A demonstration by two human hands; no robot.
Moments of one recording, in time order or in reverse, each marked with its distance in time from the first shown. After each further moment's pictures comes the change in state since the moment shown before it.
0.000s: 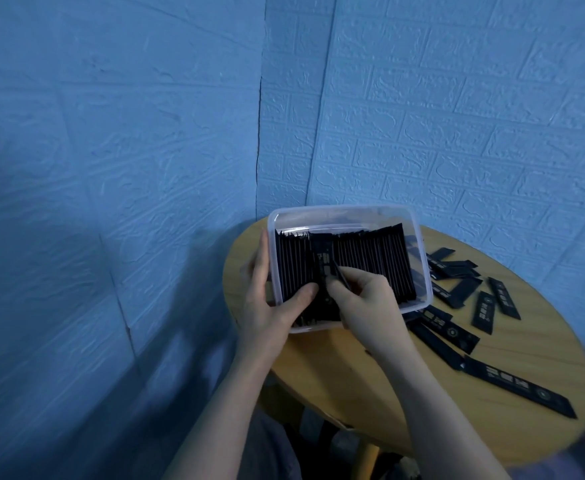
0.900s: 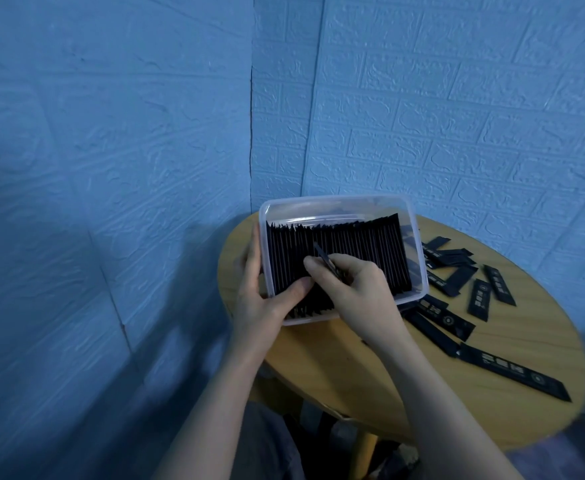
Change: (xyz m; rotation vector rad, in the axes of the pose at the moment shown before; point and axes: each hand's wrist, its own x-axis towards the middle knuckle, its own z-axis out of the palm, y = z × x) left_hand 0.000 0.004 -0.002 -0.030 -0.003 0.041; right_hand -0.002 -0.009 -0.001 -0.083 -0.037 -0.116
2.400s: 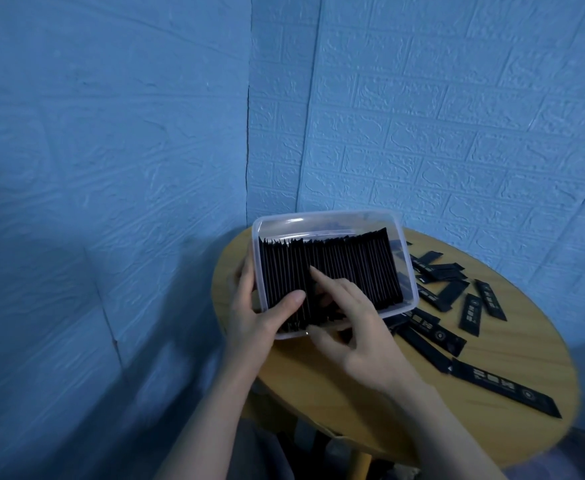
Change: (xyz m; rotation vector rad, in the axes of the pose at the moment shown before) left_hand 0.000 0.004 -0.001 0.042 0.010 -0.052; right_hand -0.019 0.033 -0.012 -0.227 -0.169 -0.251
